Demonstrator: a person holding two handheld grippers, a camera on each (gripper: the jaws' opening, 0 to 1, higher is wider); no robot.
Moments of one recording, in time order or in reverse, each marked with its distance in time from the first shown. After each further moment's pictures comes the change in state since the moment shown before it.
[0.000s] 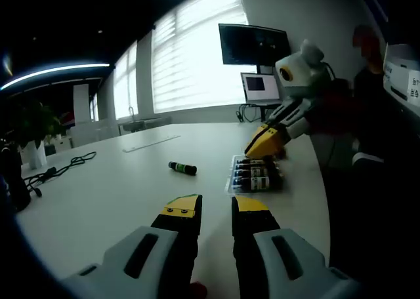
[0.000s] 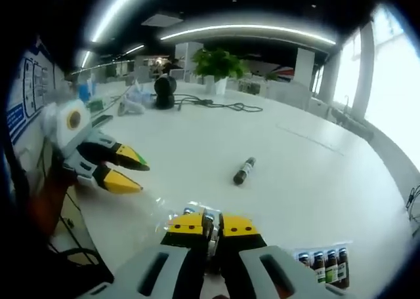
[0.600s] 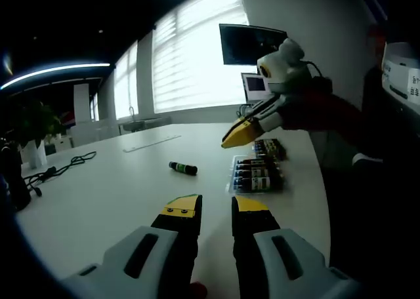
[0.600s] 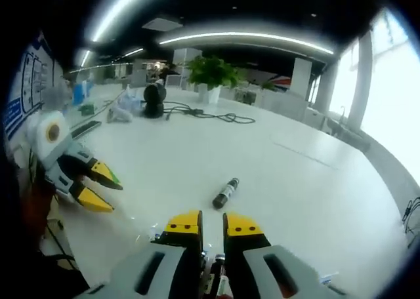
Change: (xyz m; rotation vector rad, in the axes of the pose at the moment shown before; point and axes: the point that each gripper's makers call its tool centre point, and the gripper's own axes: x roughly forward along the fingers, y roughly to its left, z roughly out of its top) left arm -0.001 0.001 0.000 -0.004 -0.002 0.002; right arm 0.026 -0.030 0.029 -0.033 -0.054 -0.034
